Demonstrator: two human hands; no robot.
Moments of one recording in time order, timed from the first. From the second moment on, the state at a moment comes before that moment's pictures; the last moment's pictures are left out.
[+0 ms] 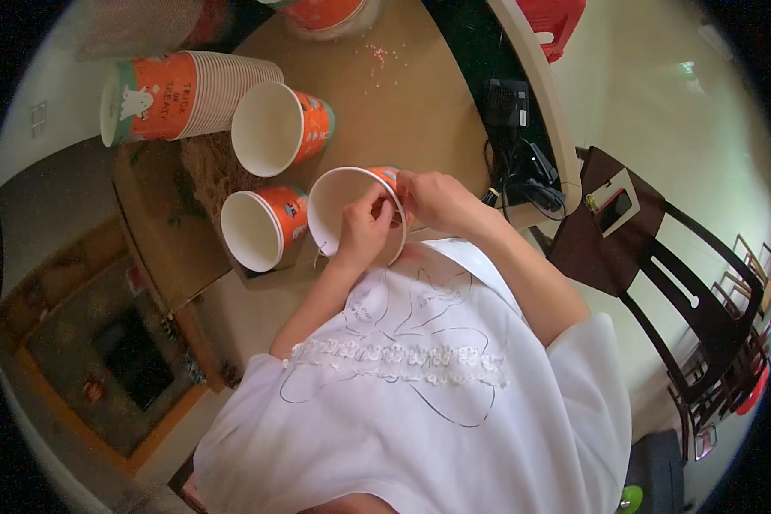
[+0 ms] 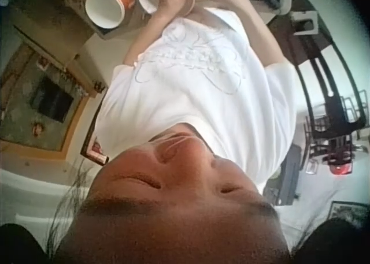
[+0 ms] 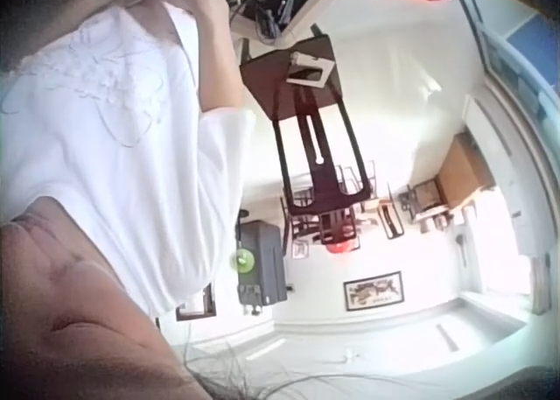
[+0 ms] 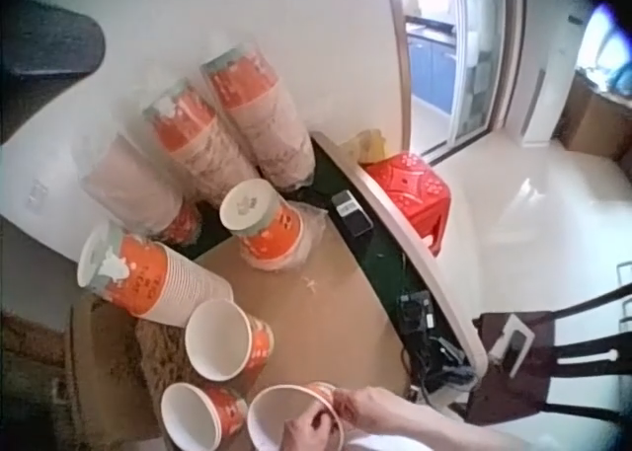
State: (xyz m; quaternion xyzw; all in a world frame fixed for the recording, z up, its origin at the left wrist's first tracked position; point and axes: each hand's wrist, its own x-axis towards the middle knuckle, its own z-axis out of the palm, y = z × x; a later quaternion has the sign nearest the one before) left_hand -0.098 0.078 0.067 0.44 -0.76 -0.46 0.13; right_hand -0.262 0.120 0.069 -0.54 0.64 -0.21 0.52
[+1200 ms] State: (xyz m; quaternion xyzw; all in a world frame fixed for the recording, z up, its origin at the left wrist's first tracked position) left_hand -0.081 0.070 0.055 0.49 -0.52 -0.67 0.21; right_hand -0.275 0.122 0.078 -0.55 0.61 -0.24 0.52
